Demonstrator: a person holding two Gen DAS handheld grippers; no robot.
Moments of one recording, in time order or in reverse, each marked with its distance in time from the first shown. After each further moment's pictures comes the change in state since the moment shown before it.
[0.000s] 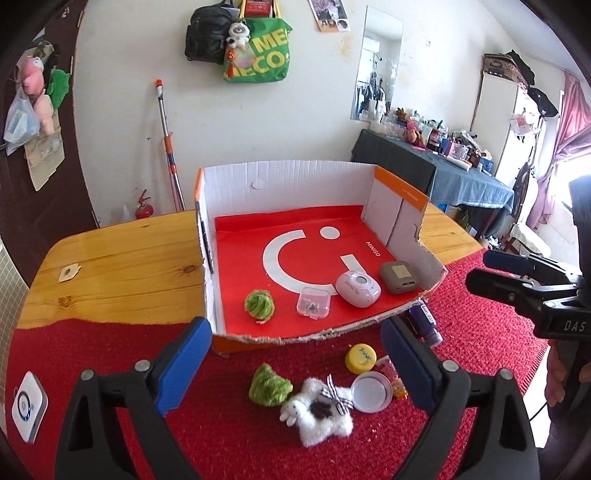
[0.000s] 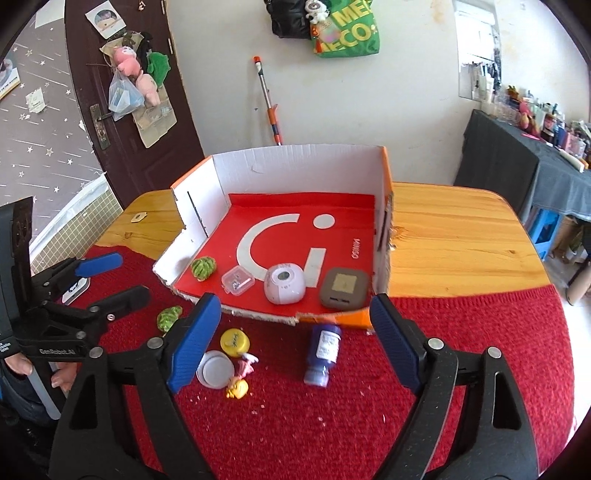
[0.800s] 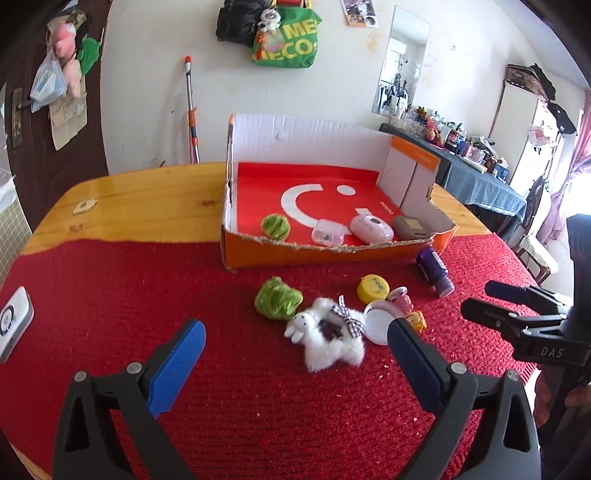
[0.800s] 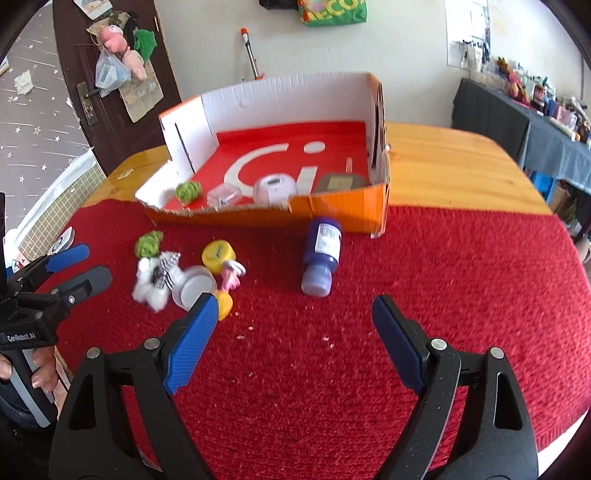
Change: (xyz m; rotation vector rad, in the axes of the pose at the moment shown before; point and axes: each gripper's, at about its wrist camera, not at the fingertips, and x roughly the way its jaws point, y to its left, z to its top) left arm -0.001 0.006 -0.069 -0.101 0.037 0.032; right arm 0.020 -0.001 -0.078 0.038 0.096 -0.043
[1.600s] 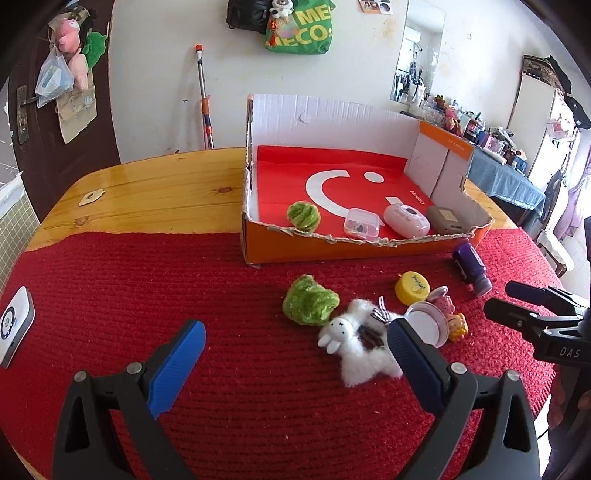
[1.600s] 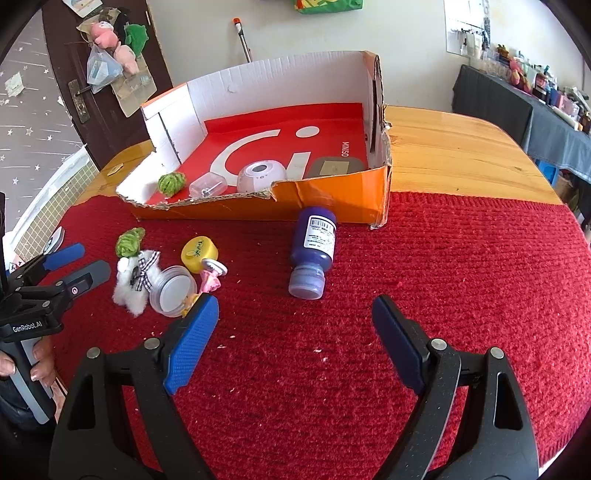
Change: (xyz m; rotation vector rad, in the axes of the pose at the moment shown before) left arm 0.030 0.014 0.005 0.004 0.047 0.070; right arm 0.022 -0.011 0.003 0.030 0.035 -0.008
